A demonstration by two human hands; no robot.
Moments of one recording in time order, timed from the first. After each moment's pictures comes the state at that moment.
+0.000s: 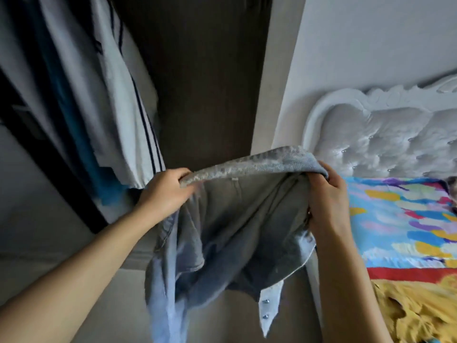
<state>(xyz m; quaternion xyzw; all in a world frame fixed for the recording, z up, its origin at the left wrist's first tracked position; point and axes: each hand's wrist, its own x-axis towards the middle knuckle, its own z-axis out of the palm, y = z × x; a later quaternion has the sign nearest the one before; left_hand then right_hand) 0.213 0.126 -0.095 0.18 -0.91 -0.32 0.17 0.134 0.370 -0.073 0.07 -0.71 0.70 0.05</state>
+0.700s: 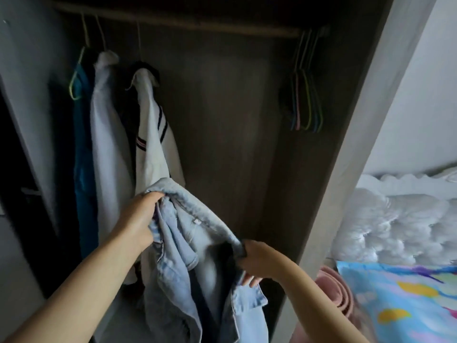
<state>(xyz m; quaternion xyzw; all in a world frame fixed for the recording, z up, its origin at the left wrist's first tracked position) 0.143 -0.071 -0.008 0.34 -0.57 -0.70 0.25 0.042 0.130 -0.063 0.24 -0.89 0.26 -0.31</state>
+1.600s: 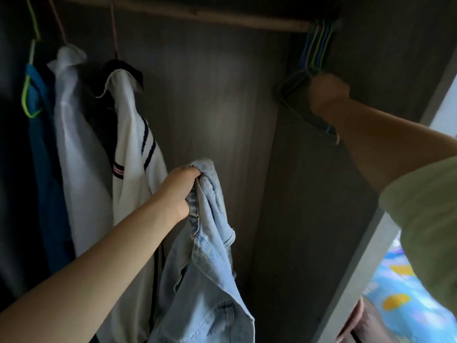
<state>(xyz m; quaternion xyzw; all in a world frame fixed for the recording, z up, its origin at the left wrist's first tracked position) 0.039 -0.137 0.061 0.23 -0.62 -0.75 0.09 -0.148 0.071 0.195 0.06 -0.94 -0.01 0.35</state>
